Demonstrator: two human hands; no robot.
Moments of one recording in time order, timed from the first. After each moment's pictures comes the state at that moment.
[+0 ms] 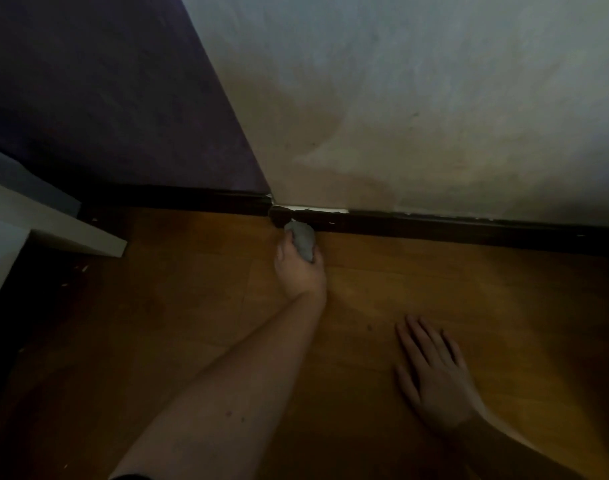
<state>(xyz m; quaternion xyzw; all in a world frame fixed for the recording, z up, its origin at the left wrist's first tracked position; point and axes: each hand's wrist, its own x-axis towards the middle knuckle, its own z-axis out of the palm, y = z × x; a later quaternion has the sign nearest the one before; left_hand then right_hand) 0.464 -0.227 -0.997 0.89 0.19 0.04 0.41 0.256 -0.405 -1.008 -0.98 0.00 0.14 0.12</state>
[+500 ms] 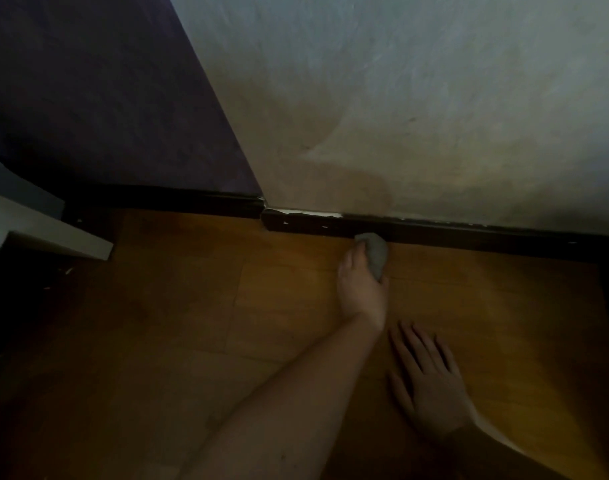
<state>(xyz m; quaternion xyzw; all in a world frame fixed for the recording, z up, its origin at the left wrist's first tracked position) 0.422 -0.312 -0.992 0.91 0.01 -0.10 0.40 0.255 -0.409 -1.016 -0.98 0.00 0.12 0.14</state>
